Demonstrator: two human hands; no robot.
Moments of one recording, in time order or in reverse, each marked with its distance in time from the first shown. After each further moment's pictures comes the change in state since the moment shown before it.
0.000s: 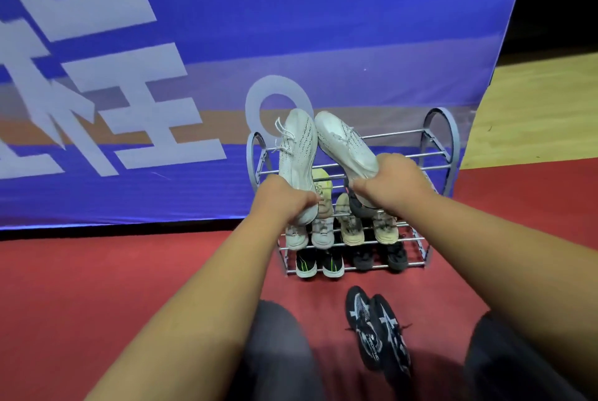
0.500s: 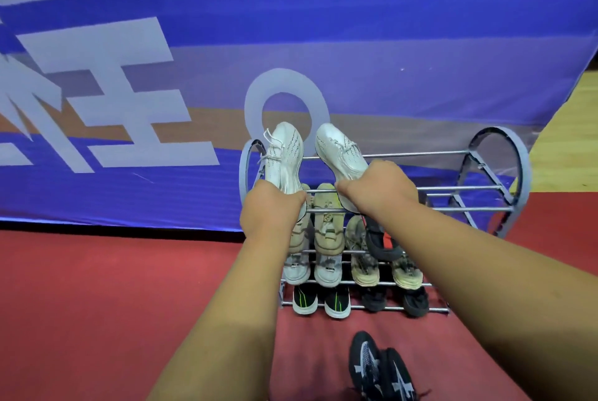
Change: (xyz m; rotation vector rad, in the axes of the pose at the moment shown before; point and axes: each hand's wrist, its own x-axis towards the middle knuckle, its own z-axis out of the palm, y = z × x) left_hand 0.140 -0.017 0.043 0.074 0.318 -0.134; right_hand 0.141 -0.035 0.091 -0.030 -0.040 0.134
